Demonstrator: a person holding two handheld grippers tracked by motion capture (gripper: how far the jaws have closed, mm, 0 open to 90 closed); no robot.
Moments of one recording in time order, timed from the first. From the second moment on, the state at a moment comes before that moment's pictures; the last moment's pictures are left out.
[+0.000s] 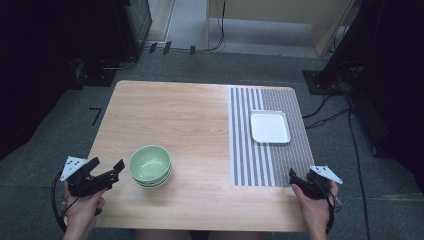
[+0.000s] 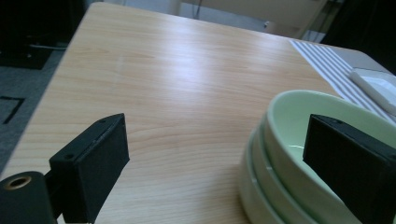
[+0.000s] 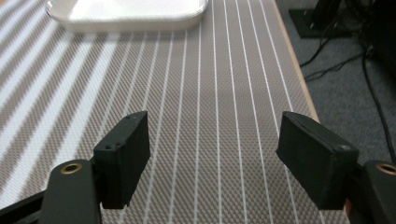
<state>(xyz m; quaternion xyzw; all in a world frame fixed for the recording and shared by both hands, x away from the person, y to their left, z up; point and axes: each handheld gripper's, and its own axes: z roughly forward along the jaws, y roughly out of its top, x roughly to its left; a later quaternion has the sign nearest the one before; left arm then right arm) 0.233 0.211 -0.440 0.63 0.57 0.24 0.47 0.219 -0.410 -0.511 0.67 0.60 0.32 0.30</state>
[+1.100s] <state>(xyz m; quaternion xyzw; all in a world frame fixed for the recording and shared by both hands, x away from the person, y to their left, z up) 0.239 0.161 -0.476 0.70 0.53 0.21 0.43 0.243 -0.311 -0.437 0.55 0.65 0.43 0.30</state>
